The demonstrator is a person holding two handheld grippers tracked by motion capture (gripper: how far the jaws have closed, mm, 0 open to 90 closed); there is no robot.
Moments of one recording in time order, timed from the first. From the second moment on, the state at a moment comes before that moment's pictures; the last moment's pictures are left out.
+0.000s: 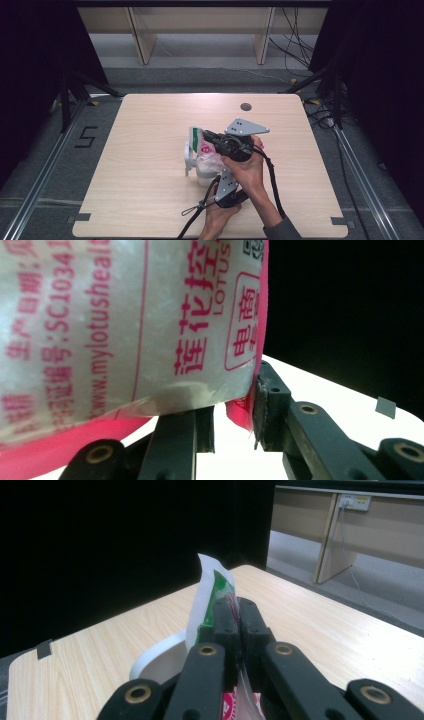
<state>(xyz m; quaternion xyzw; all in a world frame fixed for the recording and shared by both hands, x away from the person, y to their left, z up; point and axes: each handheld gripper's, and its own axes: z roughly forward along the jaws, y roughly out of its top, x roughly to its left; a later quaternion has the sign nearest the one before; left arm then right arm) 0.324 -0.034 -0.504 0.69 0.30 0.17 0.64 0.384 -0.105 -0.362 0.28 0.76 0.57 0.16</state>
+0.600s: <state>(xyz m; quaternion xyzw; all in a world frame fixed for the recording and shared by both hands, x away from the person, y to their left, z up) 0.324 -0.035 -0.505 0.69 0.29 0.17 0.64 0.385 -0.105 -0.363 0.27 0.75 0.57 0.16</state>
